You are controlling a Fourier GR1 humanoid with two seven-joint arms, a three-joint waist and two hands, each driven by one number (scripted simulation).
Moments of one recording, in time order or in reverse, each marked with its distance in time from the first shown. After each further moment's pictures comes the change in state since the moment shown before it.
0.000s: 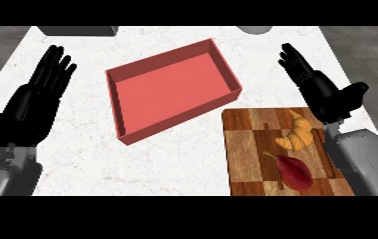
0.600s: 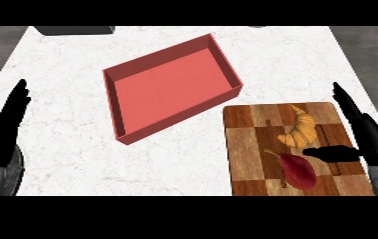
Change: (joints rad) left arm 0.162 0.158 0.023 0.191 -0.261 0.097 -0.011; right arm 0.287 -0.148 -0.062 0.086 0.213 -0.151 -0.218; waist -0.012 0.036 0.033
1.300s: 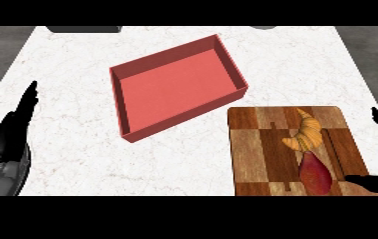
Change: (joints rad) left arm -0.052 -0.041 -0.020 0.118 -0.102 0.010 -0.015; right arm 0.101 -0.108 -0.109 0.249 0.085 0.086 -0.423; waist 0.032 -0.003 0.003
